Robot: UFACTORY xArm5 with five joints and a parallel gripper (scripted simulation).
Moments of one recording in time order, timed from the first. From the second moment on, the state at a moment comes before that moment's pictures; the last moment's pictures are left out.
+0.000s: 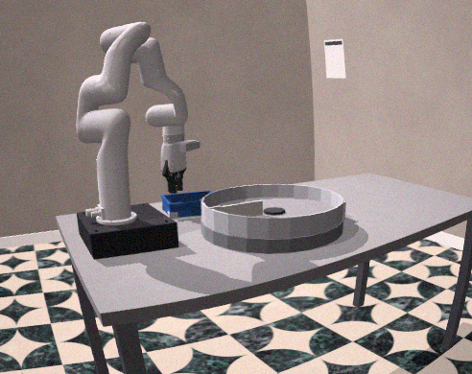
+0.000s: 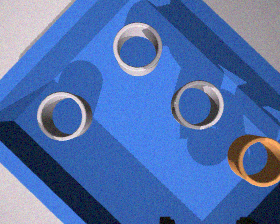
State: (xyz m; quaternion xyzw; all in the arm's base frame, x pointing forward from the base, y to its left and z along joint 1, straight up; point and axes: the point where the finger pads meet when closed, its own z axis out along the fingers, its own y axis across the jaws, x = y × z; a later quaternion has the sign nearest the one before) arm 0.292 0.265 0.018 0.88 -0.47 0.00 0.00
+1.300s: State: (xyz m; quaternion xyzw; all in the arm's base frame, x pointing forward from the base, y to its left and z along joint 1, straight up) arm 0.292 0.263 0.082 0.88 -0.47 0.00 0.00
